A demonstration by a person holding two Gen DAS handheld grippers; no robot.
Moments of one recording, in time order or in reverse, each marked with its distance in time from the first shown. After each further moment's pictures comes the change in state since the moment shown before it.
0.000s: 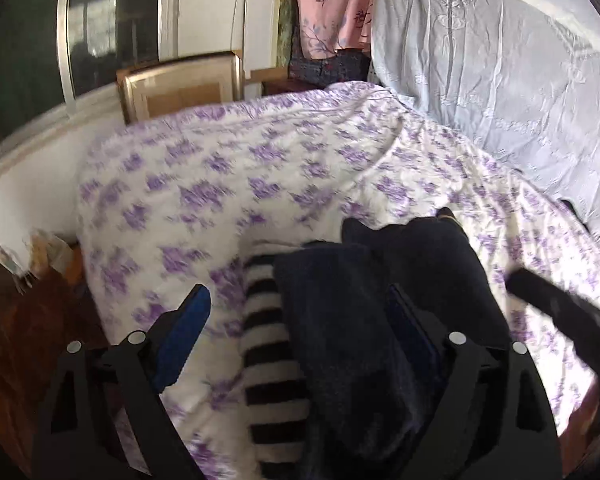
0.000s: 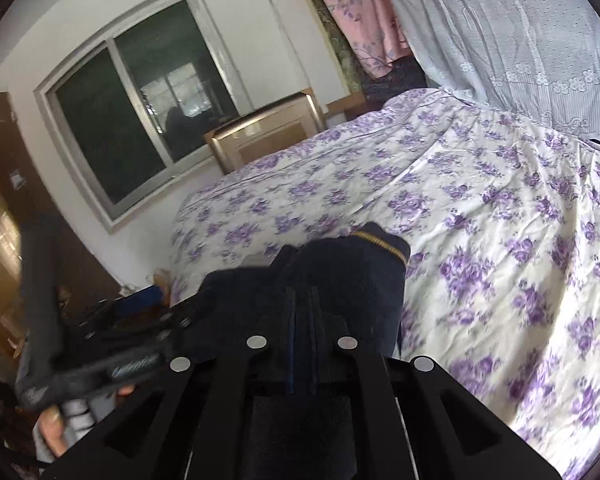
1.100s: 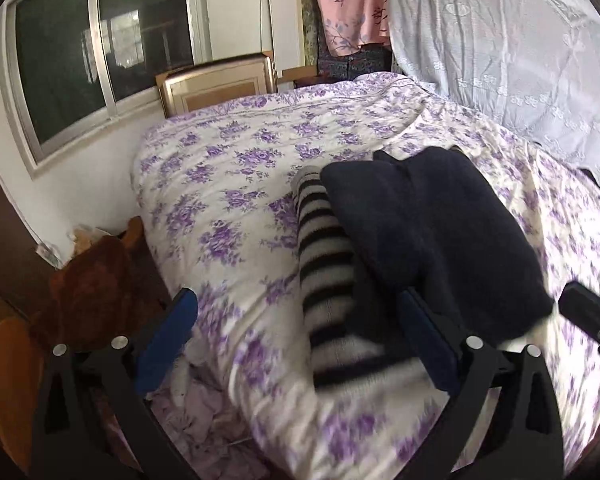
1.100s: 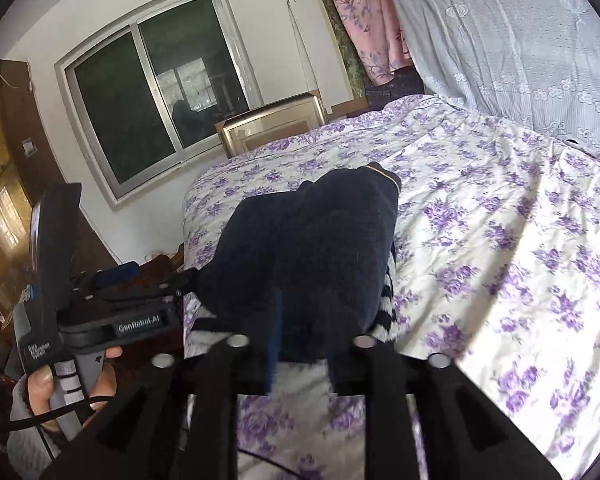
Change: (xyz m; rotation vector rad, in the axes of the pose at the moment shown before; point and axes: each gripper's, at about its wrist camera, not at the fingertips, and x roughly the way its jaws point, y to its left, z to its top) left arm -0.069 0.004 -0.087 0.025 -0.018 0.138; right arm -0.090 0.026 -0.102 -0.073 -0.043 -0.025
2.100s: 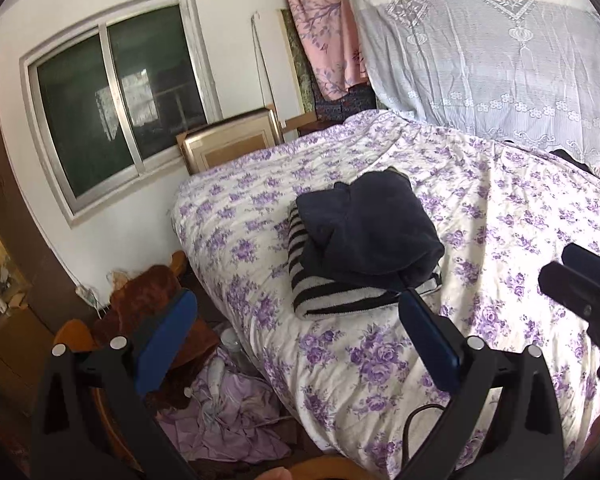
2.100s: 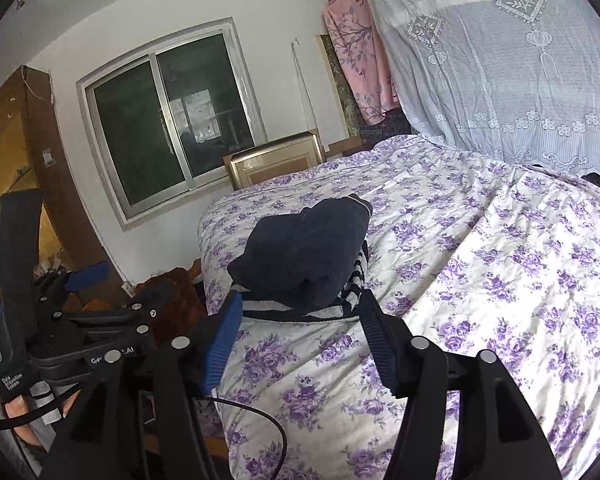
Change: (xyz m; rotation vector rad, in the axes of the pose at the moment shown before) left arm -0.150 -0.046 -0.048 0.088 -0.155 0.083; right arm -0.124 0.004 -0.040 -0.021 -0.134 -0.014
